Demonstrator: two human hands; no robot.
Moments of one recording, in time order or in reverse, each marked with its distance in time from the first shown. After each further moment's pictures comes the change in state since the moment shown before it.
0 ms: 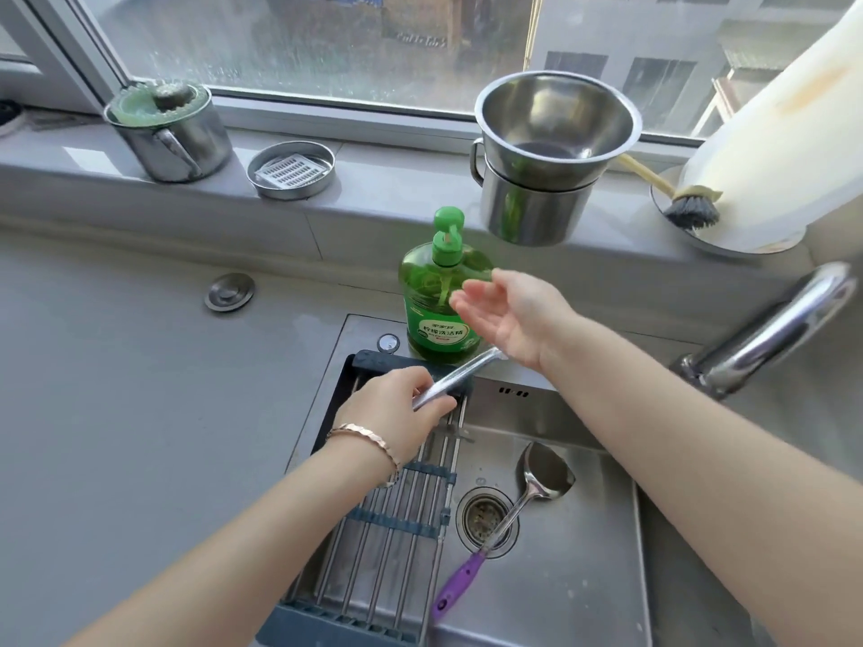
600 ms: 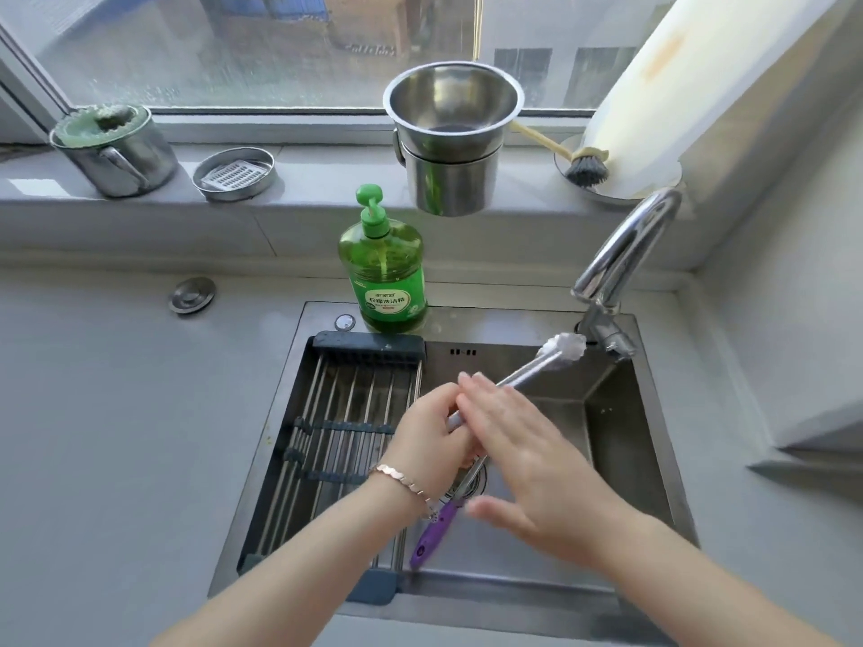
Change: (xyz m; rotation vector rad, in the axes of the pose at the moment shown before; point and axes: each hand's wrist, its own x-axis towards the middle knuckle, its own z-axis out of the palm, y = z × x) left_hand -0.093 0.065 0.063 -0.567 -0.150 0.157; right_hand -0.137 0.123 -0.139 -1.677 -0.156 -1.014
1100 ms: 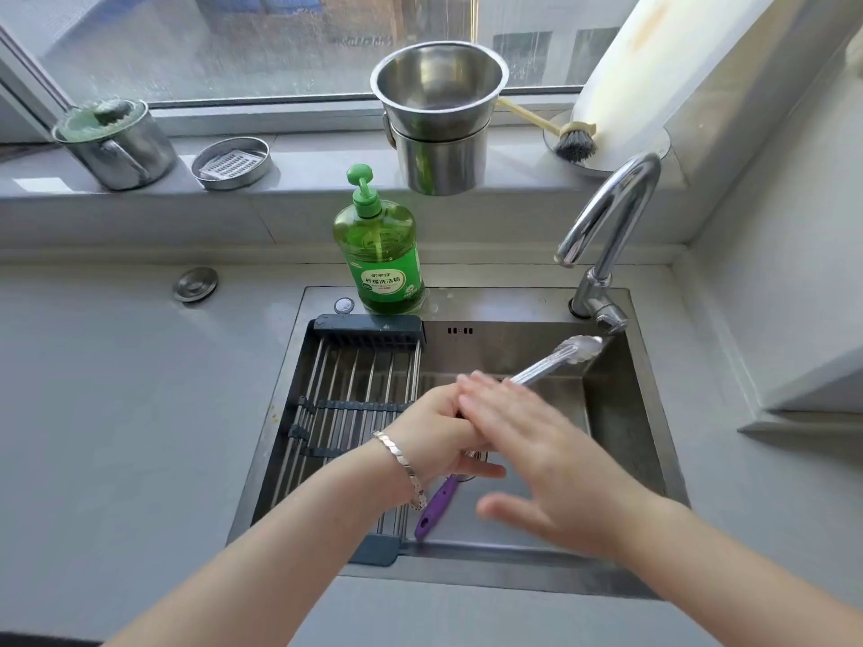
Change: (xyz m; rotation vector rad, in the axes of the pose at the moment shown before) left_hand -0.024 0.012 0.007 -0.421 -0.393 -0.256; right_hand -0.031 -0.008 -0.014 0.054 0.014 -0.027
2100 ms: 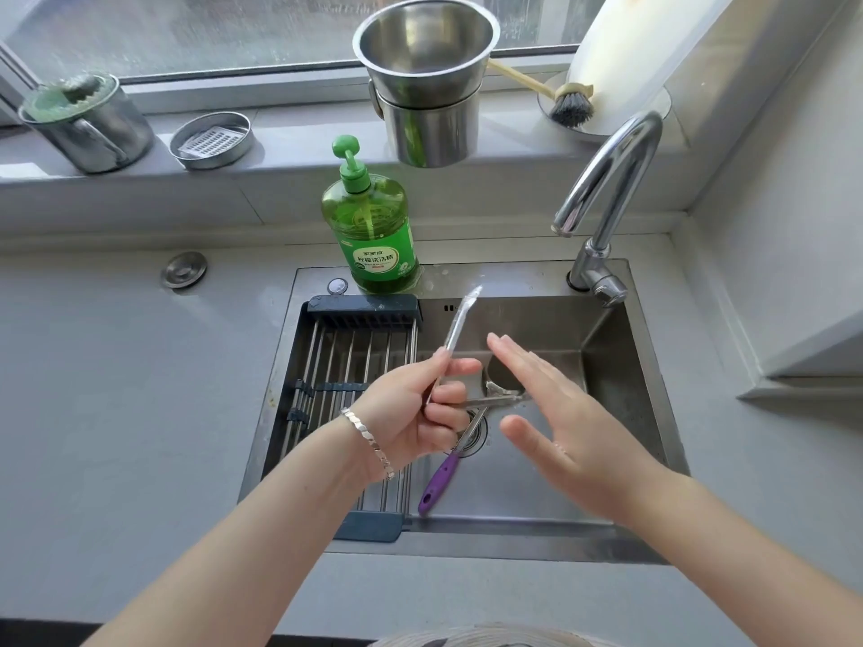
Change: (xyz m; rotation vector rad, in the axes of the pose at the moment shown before) left_hand 0.000 0.001 -0.020 -0.474 0.054 -0.218; right_hand -0.009 -0.003 -0.007 0.424 0.036 0.229
